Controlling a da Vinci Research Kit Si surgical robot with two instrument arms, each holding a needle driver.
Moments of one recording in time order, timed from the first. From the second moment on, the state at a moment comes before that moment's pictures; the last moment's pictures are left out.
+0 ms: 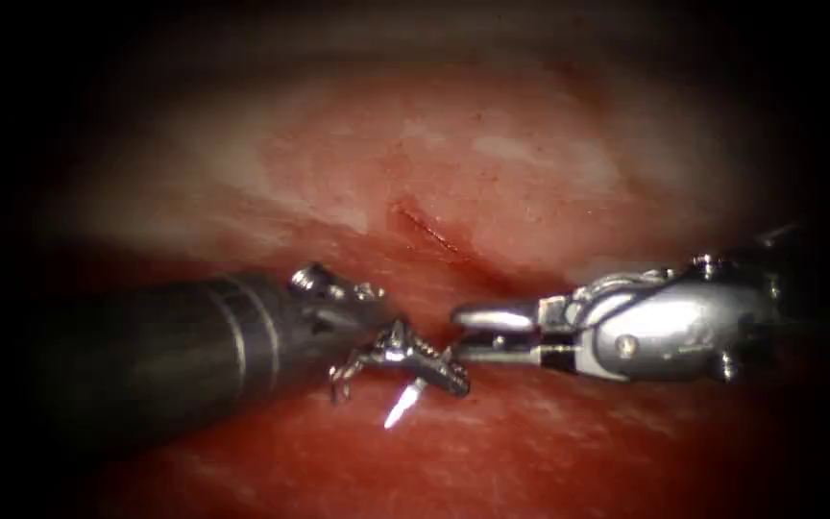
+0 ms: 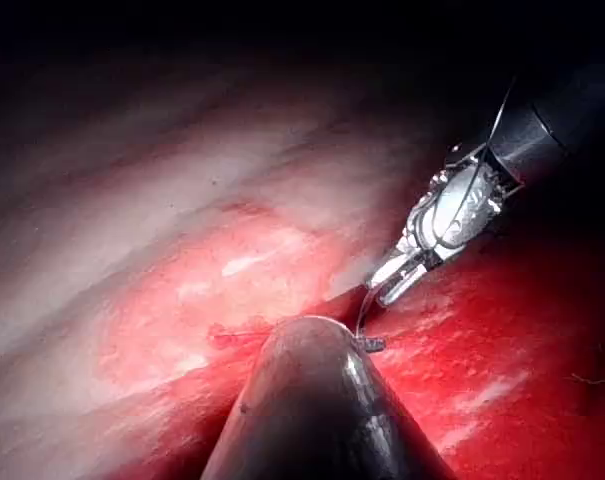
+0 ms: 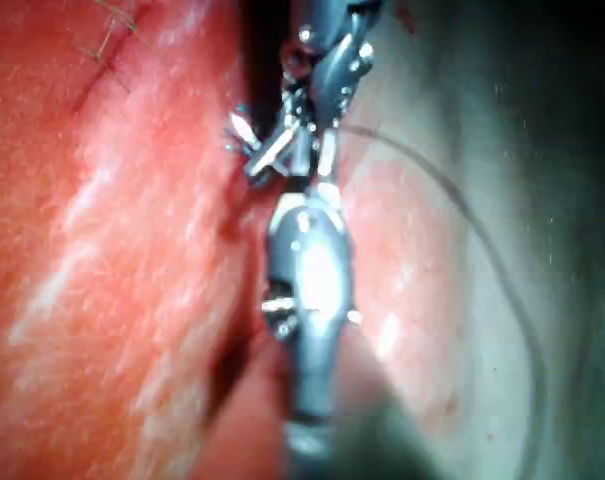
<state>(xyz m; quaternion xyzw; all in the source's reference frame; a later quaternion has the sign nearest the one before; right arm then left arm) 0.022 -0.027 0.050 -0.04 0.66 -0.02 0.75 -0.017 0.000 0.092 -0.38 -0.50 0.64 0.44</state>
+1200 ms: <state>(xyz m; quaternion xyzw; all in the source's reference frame) 0.021 -0.026 0.050 0.00 0.62 0.28 0.74 -0.019 0.000 0.088 -0.48 -0.46 0.57 0.47</state>
